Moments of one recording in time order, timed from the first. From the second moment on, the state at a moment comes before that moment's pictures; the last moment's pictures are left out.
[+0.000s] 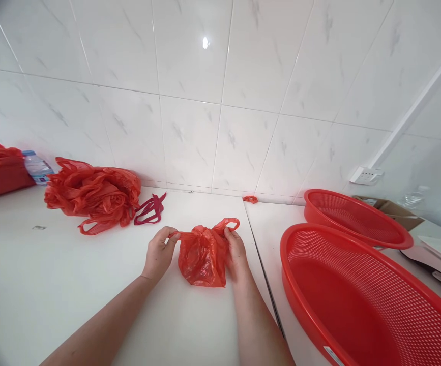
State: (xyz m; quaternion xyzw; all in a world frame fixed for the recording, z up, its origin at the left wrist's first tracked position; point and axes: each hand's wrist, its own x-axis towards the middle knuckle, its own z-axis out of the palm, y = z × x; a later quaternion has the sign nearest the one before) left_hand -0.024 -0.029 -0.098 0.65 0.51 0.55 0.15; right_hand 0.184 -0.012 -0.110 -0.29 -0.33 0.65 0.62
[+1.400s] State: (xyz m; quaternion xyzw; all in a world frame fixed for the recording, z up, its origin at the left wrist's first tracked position) left_hand -0.040 -0.022 -0.089 0.54 0.54 0.55 0.33; right_hand 0.202 0.005 -0.115 -0.35 -0.31 0.59 0.66
